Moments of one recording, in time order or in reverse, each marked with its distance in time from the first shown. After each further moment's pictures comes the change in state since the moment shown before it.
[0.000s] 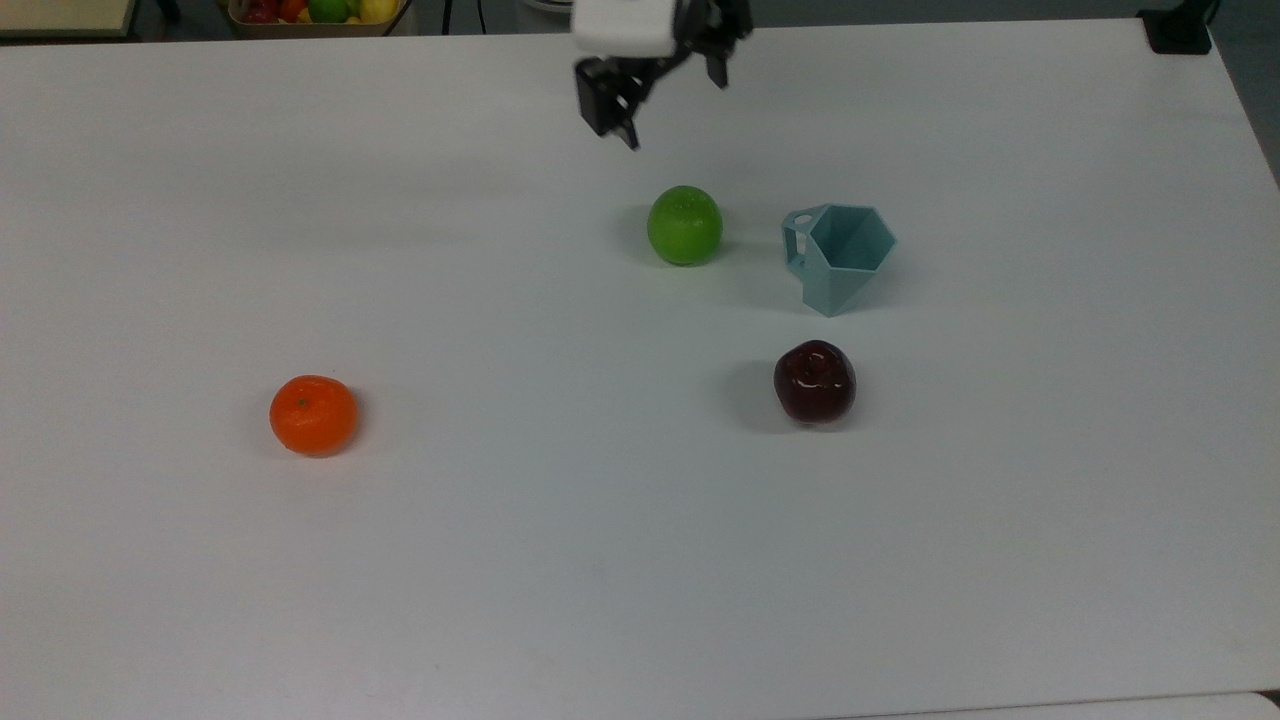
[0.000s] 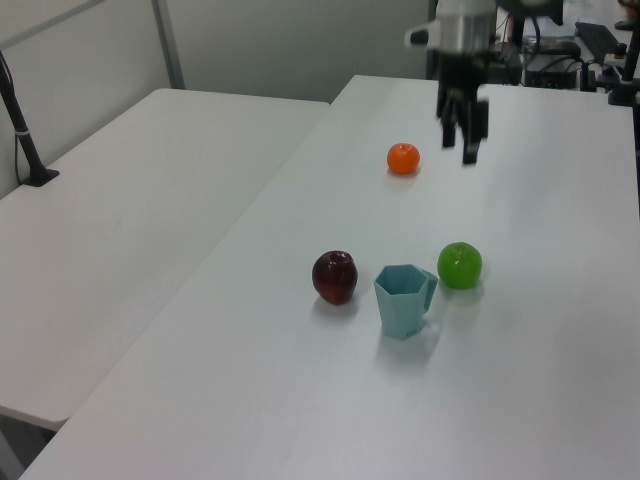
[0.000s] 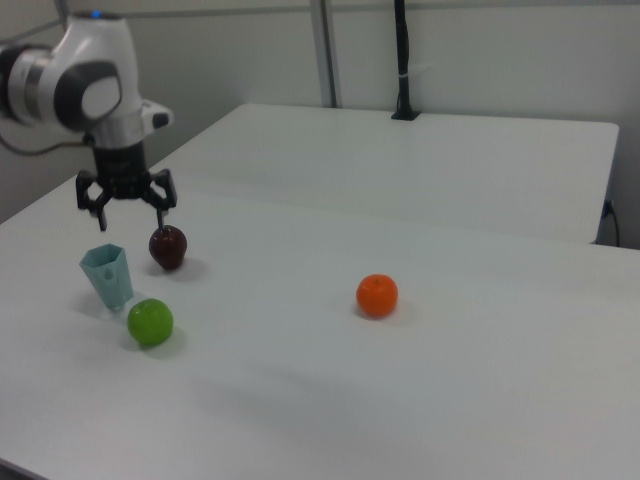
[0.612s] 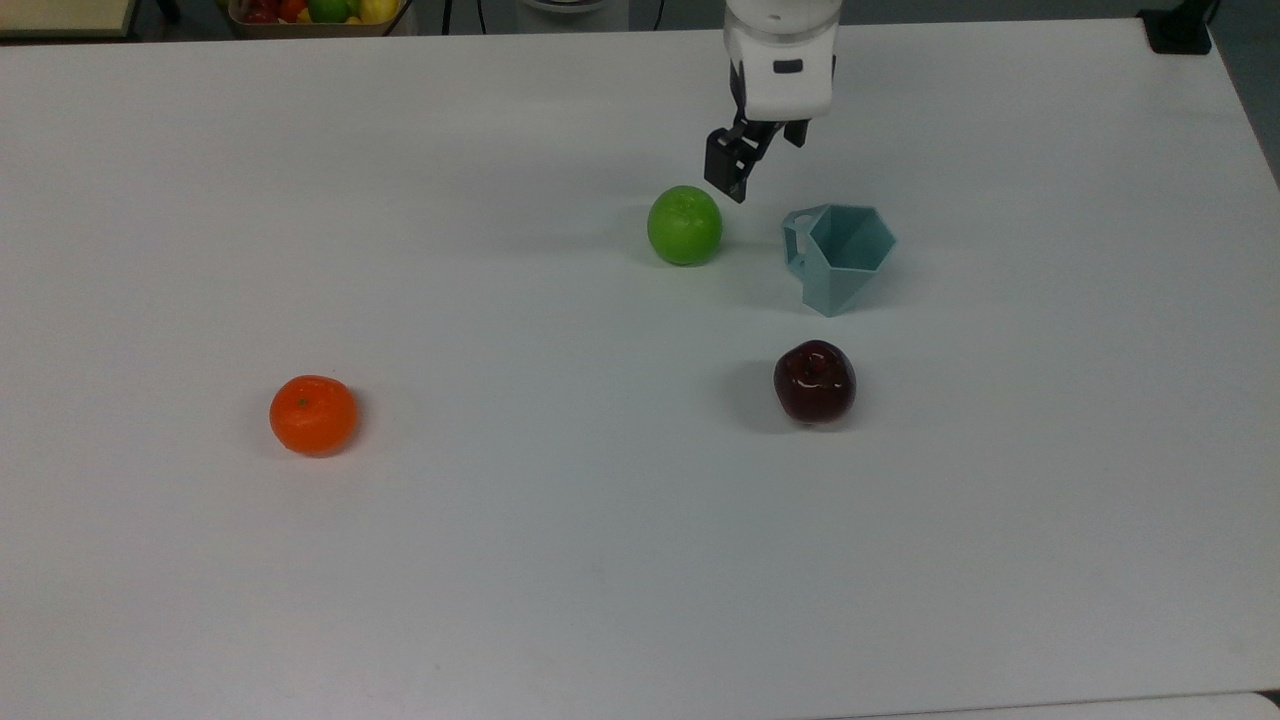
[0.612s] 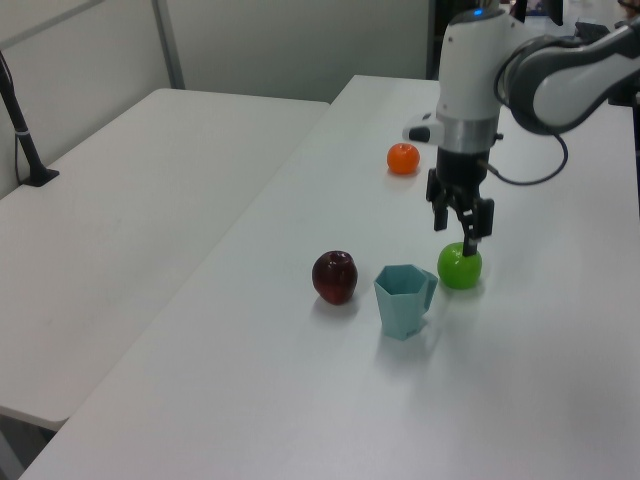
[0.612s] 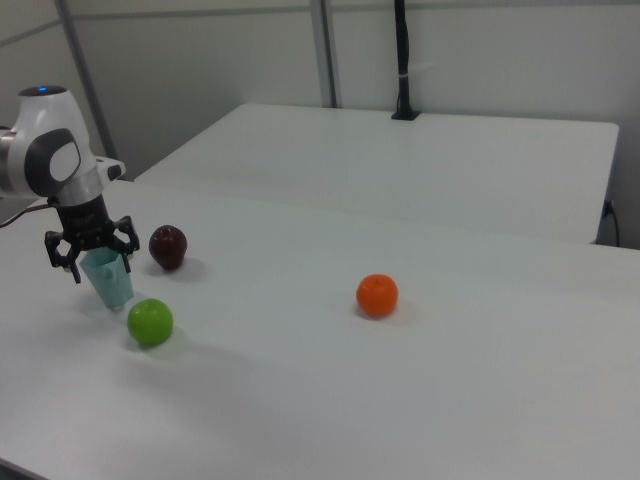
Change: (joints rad) arm 0.099 0.034 0.089 -0.202 -0.104 0.261 0.014
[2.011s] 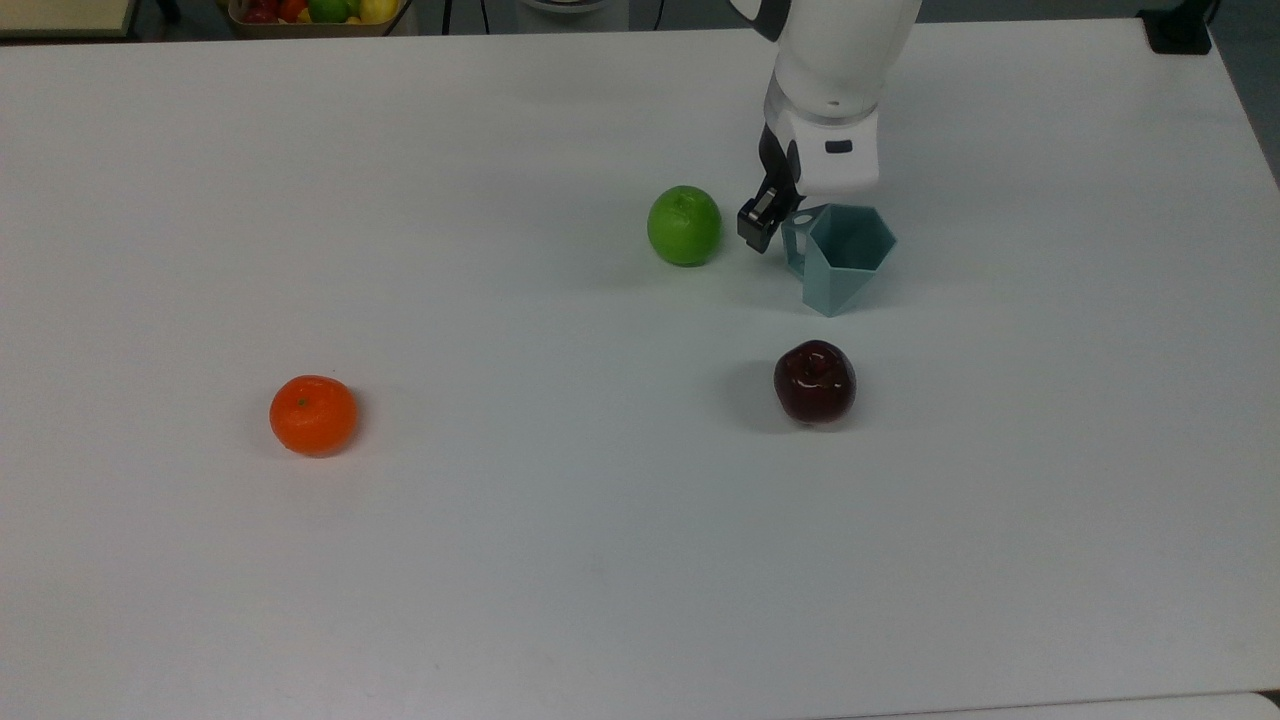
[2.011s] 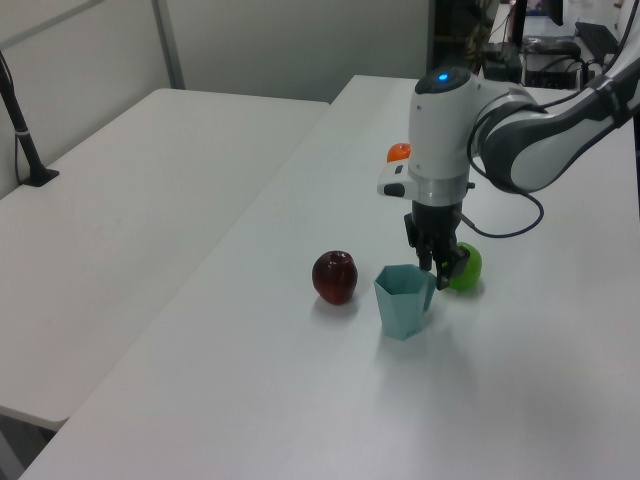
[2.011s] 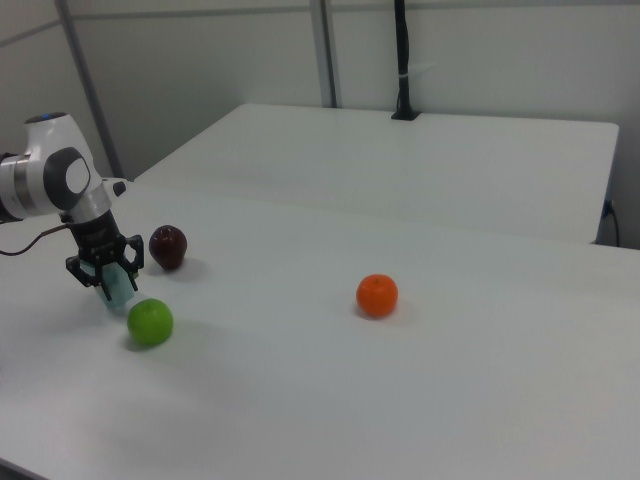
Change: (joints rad) arm 0.053 0.182 0.002 0.104 -0.191 0.030 0.047
